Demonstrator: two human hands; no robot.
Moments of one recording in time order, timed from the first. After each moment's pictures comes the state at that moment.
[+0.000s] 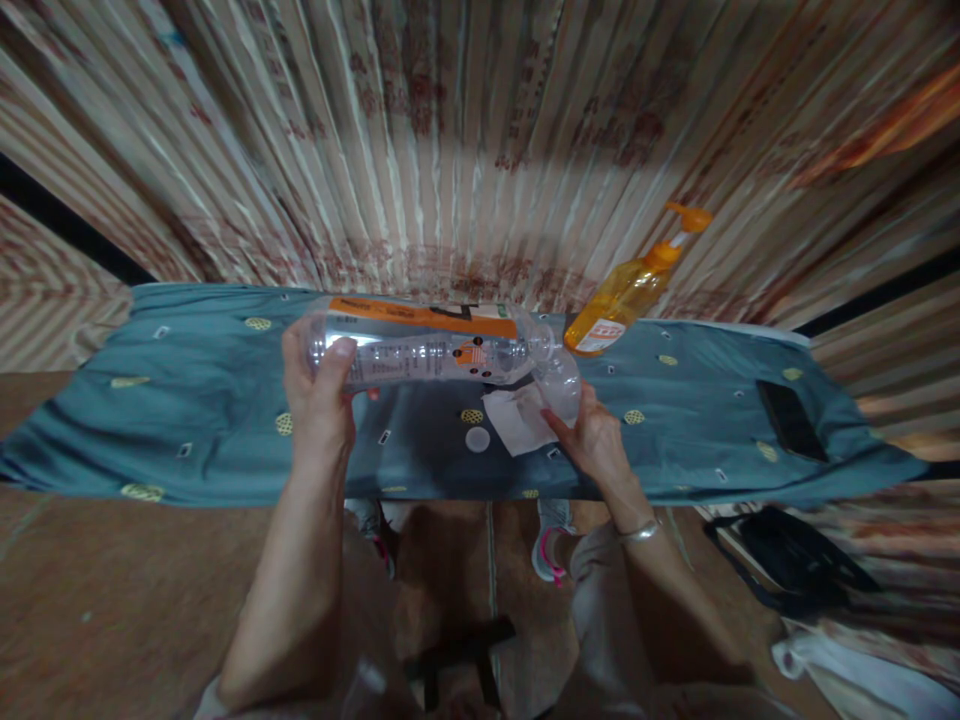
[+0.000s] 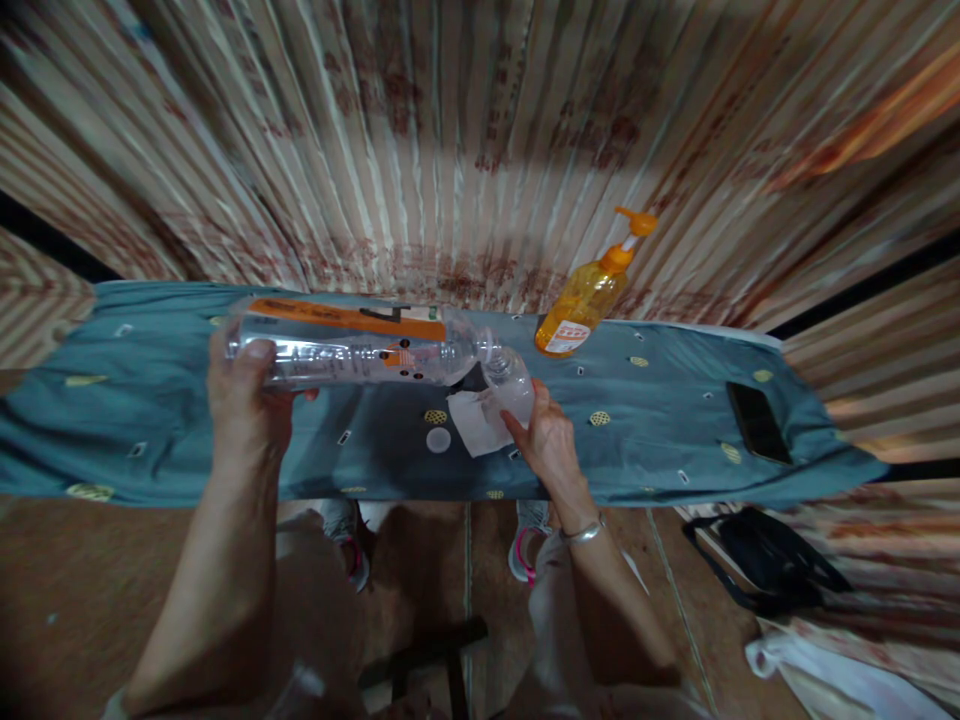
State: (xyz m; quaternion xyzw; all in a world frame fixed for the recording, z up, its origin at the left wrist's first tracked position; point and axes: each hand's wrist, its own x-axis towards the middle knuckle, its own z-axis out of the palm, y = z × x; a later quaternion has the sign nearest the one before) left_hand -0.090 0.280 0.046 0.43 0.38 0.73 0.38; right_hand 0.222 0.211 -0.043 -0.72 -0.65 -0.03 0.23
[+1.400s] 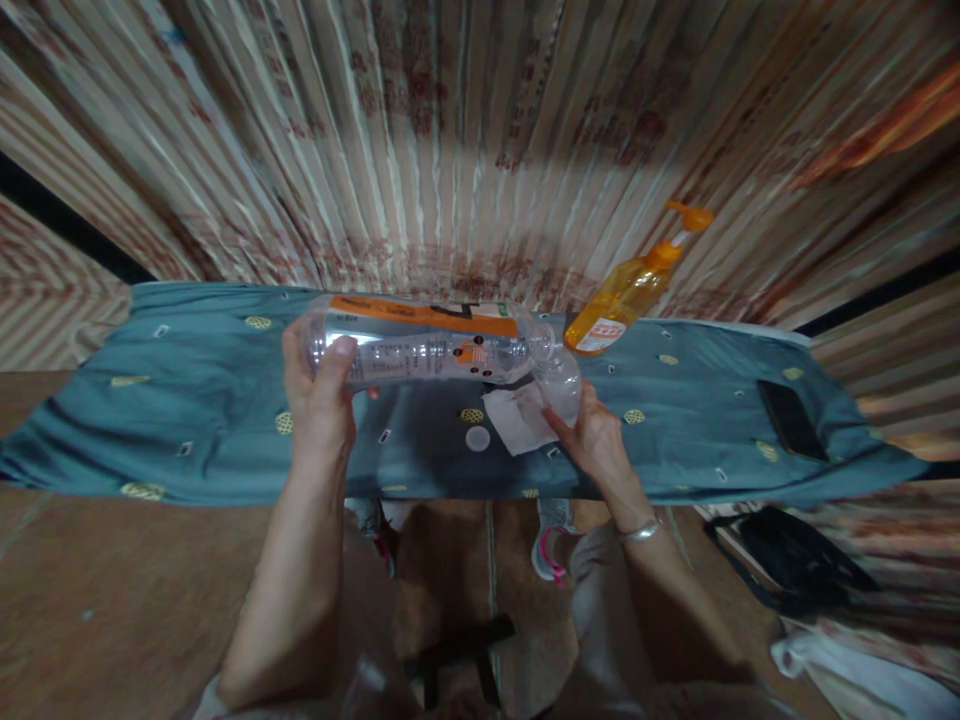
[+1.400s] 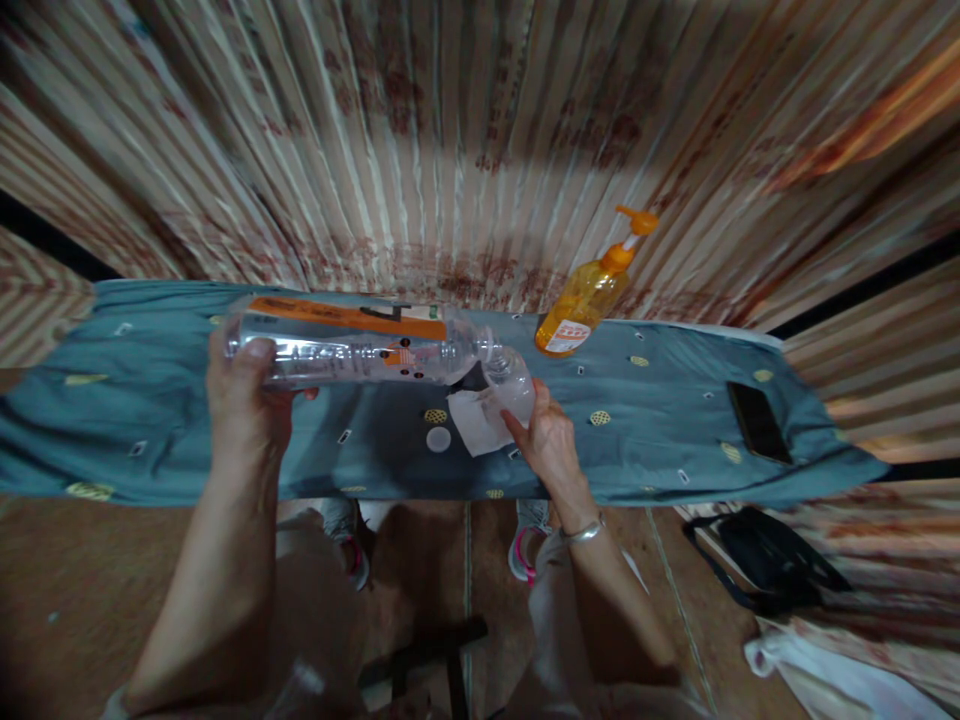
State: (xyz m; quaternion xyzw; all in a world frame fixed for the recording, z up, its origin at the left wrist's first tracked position) left_hand -0.092 0.283 0.043 0.43 0.38 0.73 0.37; right_hand 0.222 0.211 -0.040 -0.72 -0.65 -0.02 0.23
